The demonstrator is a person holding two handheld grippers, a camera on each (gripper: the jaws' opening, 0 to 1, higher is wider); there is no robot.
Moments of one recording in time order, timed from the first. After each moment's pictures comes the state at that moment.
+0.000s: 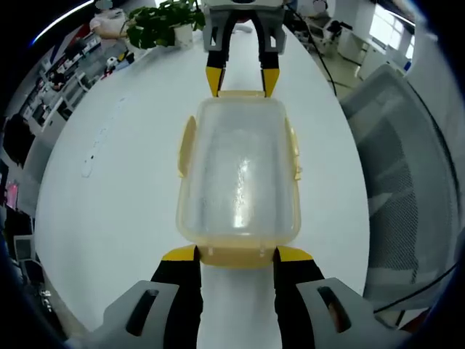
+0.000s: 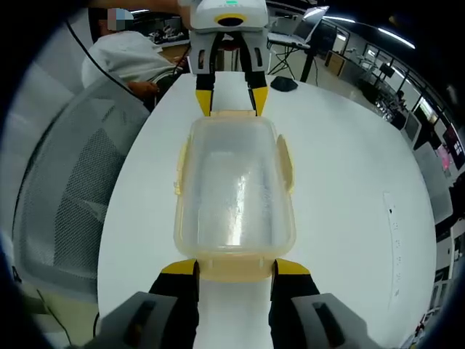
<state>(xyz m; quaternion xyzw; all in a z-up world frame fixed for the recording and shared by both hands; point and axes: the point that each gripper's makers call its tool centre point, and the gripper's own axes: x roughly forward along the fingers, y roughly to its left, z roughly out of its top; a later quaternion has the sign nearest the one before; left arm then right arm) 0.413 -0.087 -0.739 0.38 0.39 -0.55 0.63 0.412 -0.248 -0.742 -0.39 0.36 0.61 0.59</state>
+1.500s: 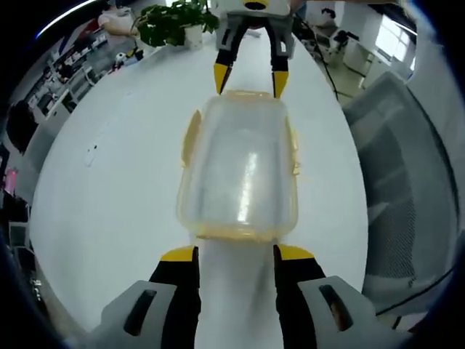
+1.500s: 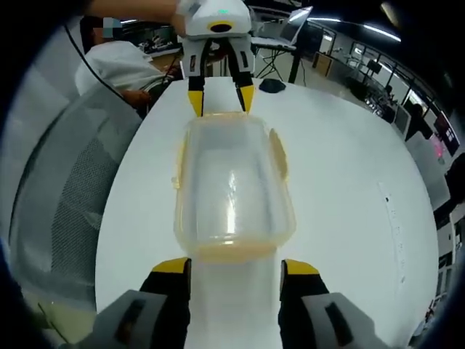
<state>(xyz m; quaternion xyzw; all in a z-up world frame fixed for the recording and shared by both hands) 0.411 -0.080 -0.738 0.34 0.39 -0.55 0.65 0.413 -0.257 -0.747 -0.36 0.36 0.59 0.62</state>
